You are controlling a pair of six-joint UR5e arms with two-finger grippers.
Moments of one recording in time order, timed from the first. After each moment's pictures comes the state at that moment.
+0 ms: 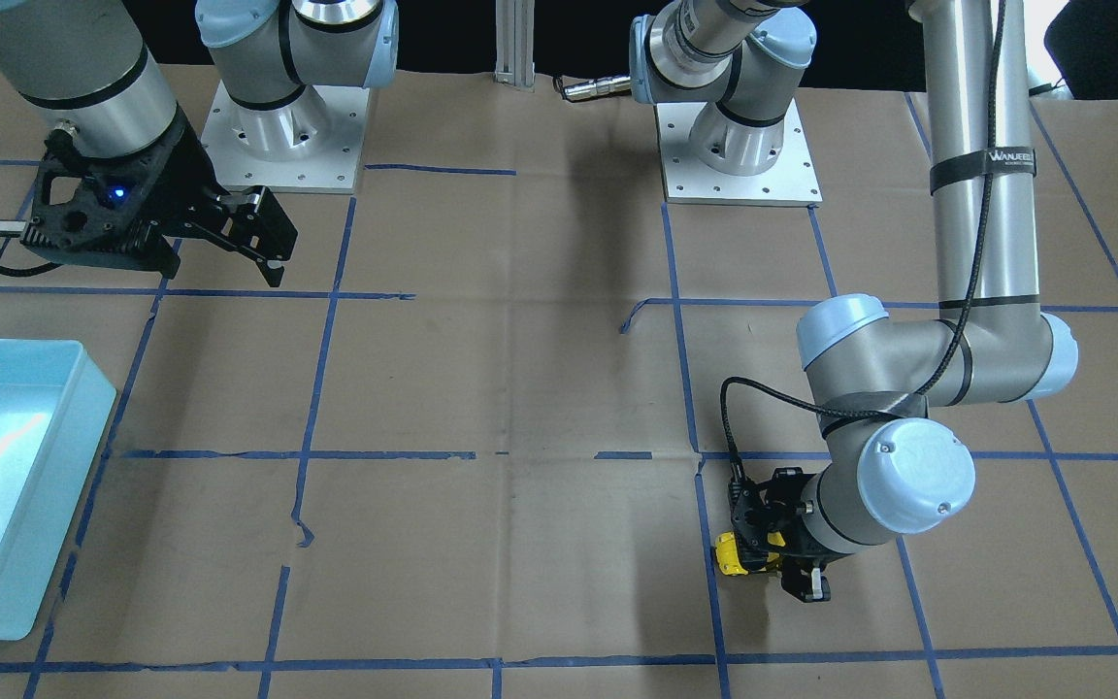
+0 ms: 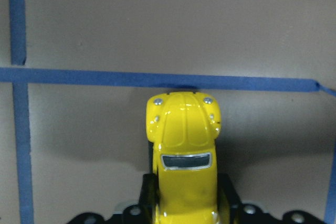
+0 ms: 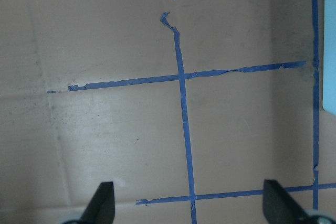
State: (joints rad) left arm -1.48 -2.19 -1.47 -1.11 1.58 1.61; right arm 1.55 -1.53 1.57 -1.60 -1.54 0.08
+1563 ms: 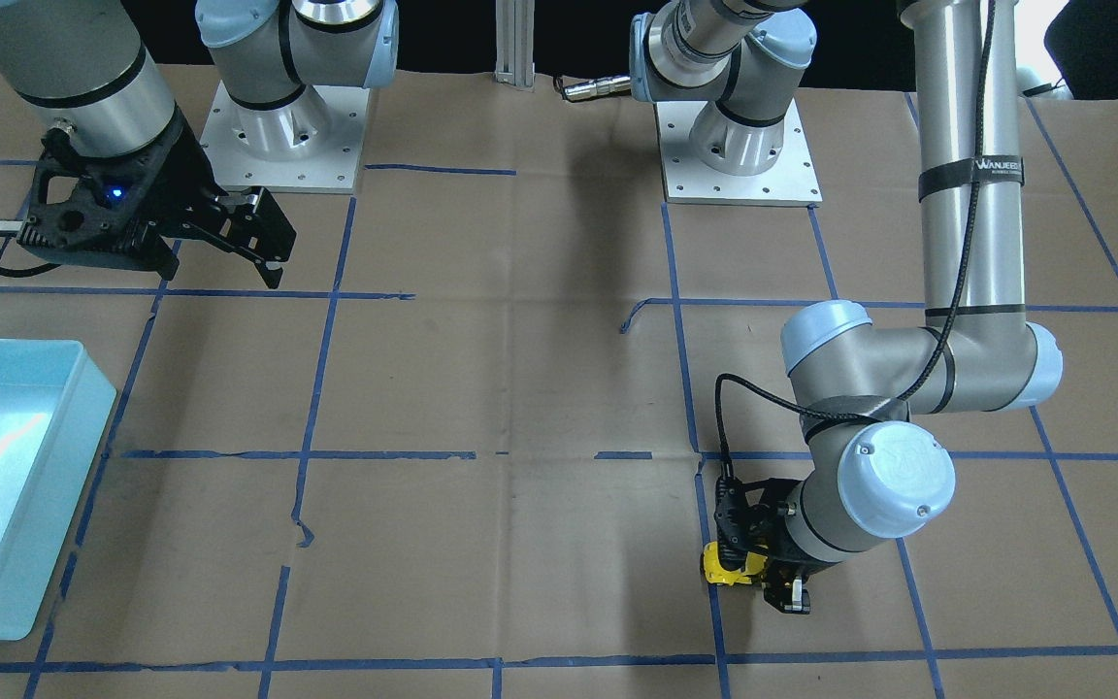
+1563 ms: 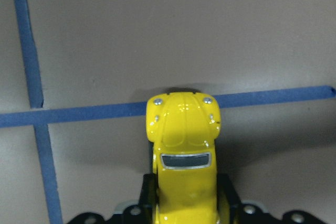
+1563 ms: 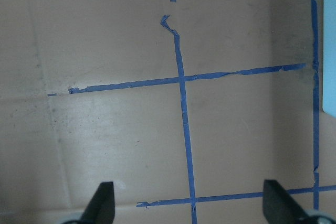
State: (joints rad) left arm -1.50 -2.22 -1.46 -1.06 1.57 1.71; right arm 1.55 -1.53 1.57 -1.61 -1.54 0.08
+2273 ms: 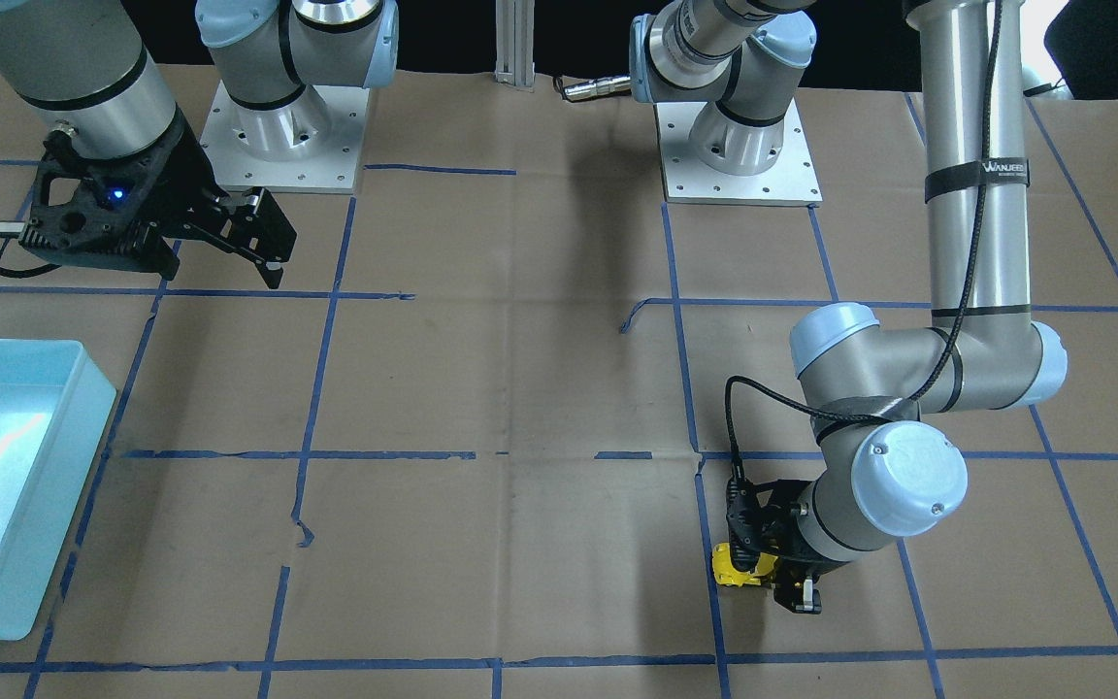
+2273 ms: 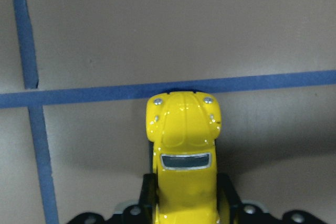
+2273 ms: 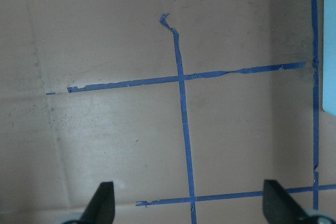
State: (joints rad) left arm -1.48 -2.22 -1.48 -1.04 1.57 1.72; right arm 1.55 -1.53 1.57 -1.61 -1.54 0.08
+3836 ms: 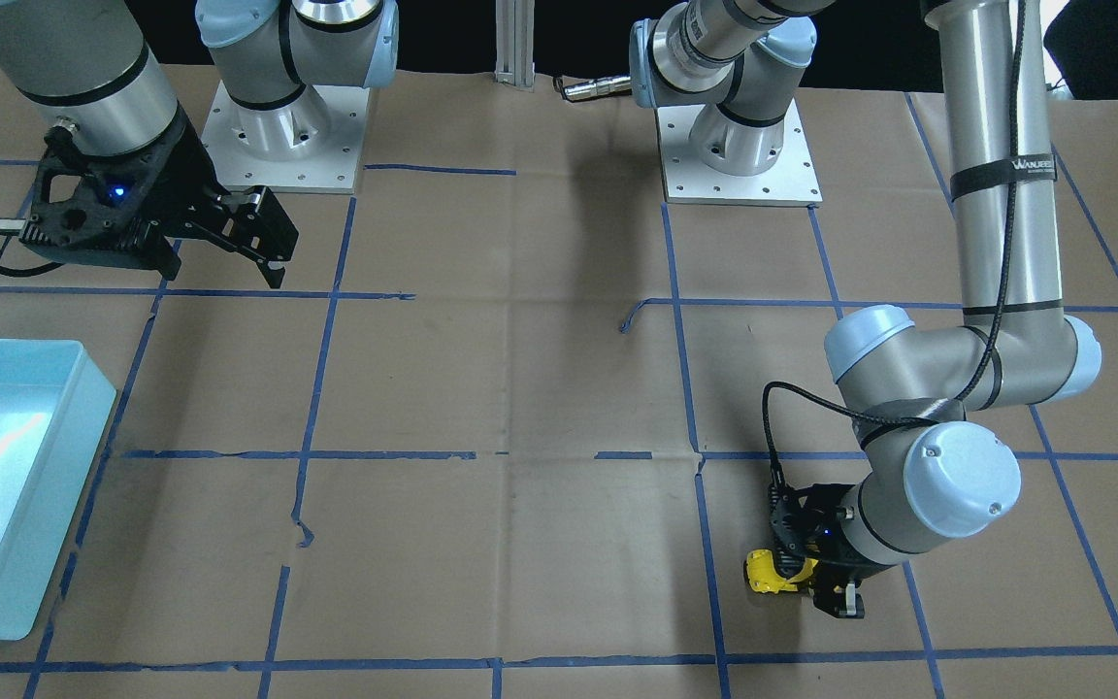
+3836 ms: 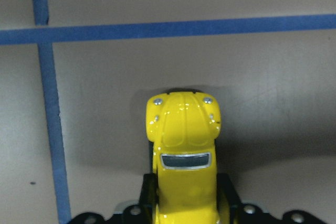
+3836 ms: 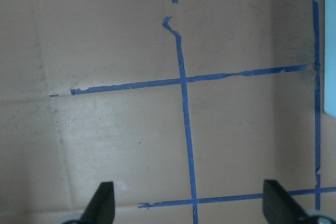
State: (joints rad) left arm -1.42 -2.21 -1.48 -1.02 1.57 1.76; right arm 1.55 -1.53 1.57 -1.61 -1.54 0.08
